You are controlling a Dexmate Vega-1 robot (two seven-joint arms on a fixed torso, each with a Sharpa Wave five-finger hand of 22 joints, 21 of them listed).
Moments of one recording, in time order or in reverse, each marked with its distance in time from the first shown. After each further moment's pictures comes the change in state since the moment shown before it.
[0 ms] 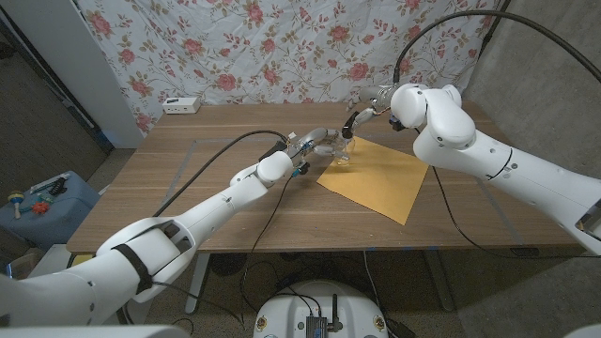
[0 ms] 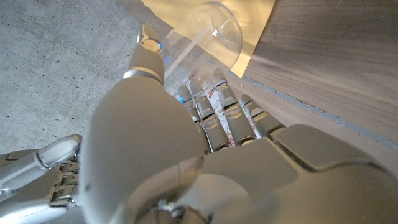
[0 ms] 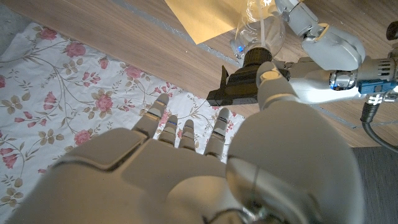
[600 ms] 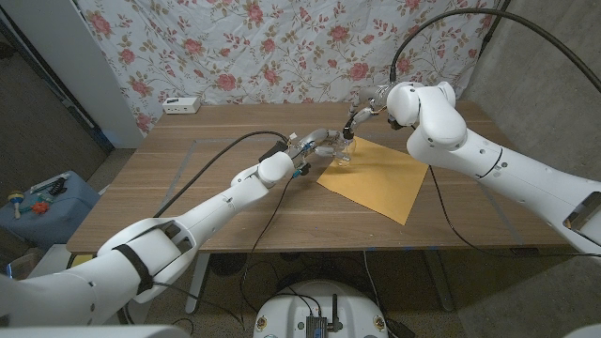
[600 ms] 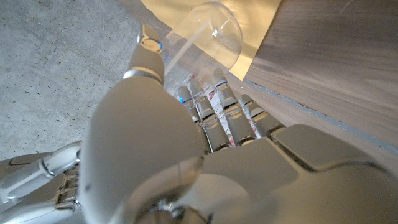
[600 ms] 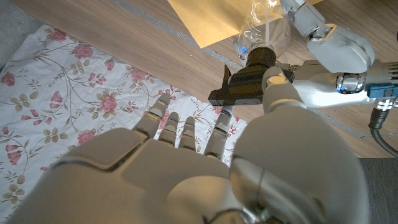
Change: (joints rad) left arm 0.000 -0.006 0.003 0.006 0.000 0.000 -0.004; left_hand 0.000 0.000 0.000 0.000 0.000 0.000 0.000 0.000 0.000 0.000 0.000 -0.008 0.000 0.000 0.000 0.000 0.001 0.000 0.000 0.000 0.000; right arm 0.001 0.046 -0.006 0.032 -0.109 -0.001 0.086; right_hand -0.075 -0.007 -0.024 0.032 0.000 0.137 0.006 0.050 0.009 0.042 0.009 0.026 0.000 0.037 -0.039 0.019 0.005 0.030 -0.041 0.008 0.000
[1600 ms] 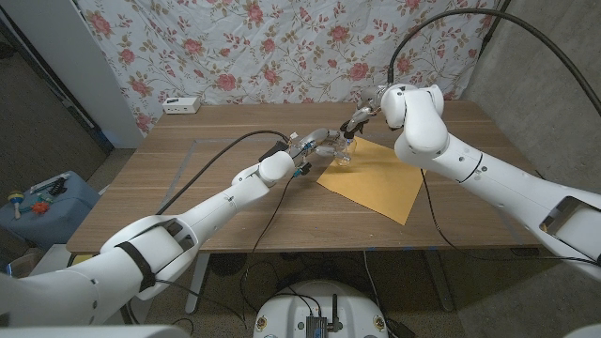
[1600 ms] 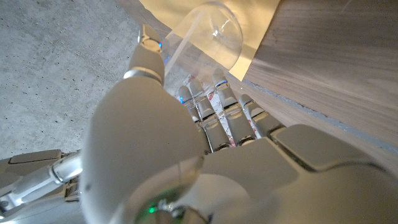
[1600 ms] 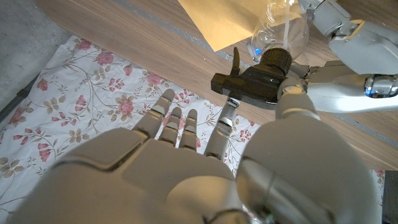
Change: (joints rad) left arm -0.013 -0.010 0.004 0.021 -0.002 -0.005 -0.004; left_hand 0.000 0.000 0.000 0.000 0.002 0.000 0.000 0.000 -0.001 0.000 0.000 0.002 0.000 0.000 0.000 -0.005 -0.001 0.000 0.000 0.000 0.000; right arm -0.024 0.092 0.000 0.066 -0.220 -0.042 0.109; right_hand -0.090 -0.002 -0.036 0.019 -0.001 0.236 0.065 0.092 0.000 0.123 0.011 0.016 0.000 0.084 -0.034 0.015 -0.003 0.082 -0.031 0.000 0.000
